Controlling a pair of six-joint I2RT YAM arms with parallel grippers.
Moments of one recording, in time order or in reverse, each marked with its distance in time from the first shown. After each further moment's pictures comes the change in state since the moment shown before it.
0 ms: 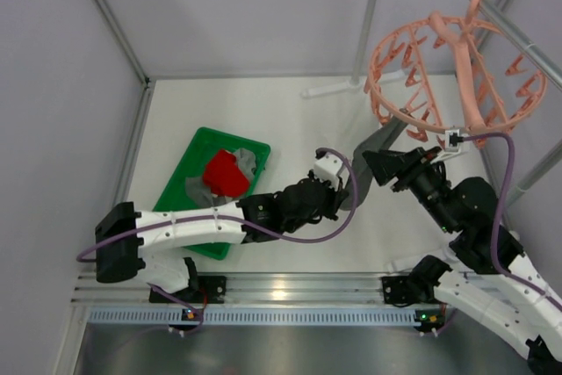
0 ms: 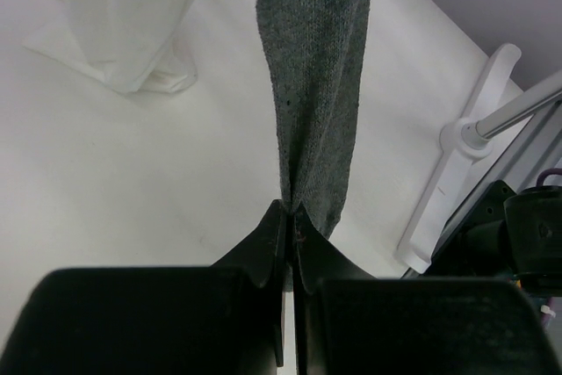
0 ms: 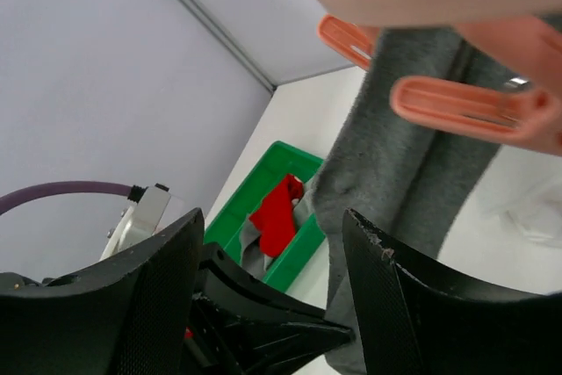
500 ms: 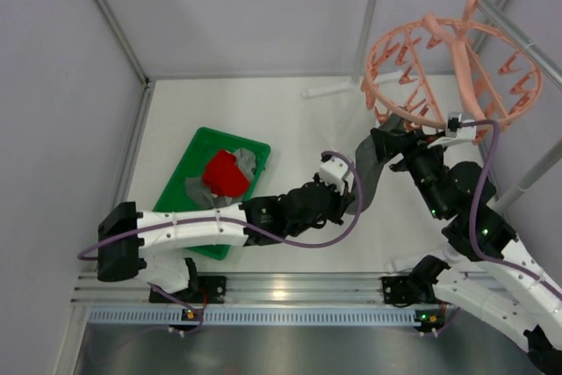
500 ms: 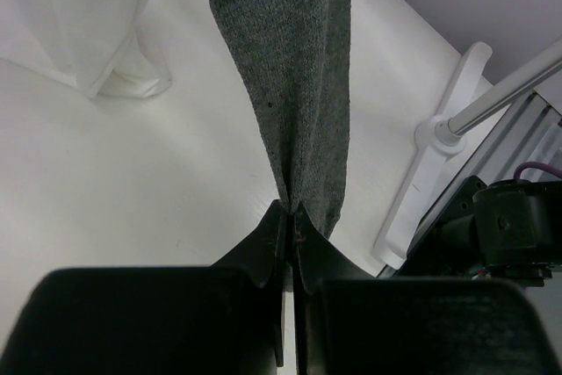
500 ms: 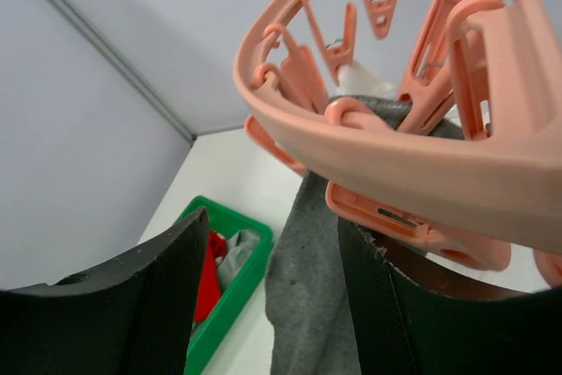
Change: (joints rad) left arm -0.043 0.013 0.037 -0.003 -0.014 -0.008; right arm 0.000 0.165 0.097 0.086 0.167 -0.174
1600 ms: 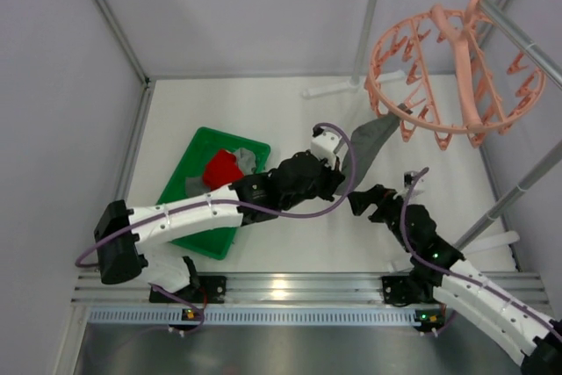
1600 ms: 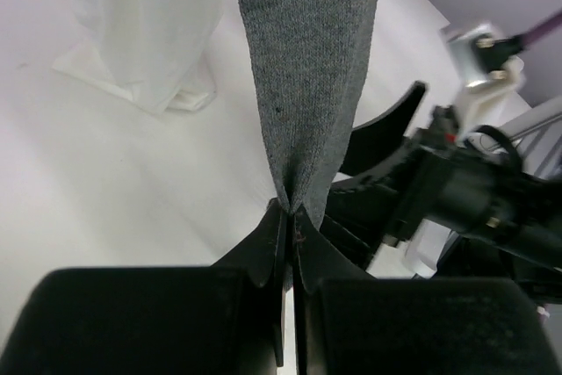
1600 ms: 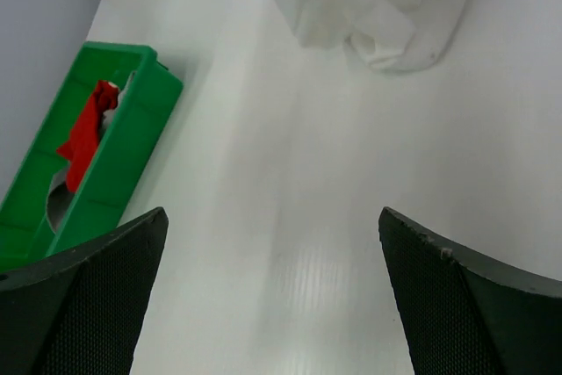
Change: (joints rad) left arm 0.157 0.003 0.103 -0.131 0.128 0.035; right arm -0.034 -0.230 -0.735 0.205 -0.064 0.193
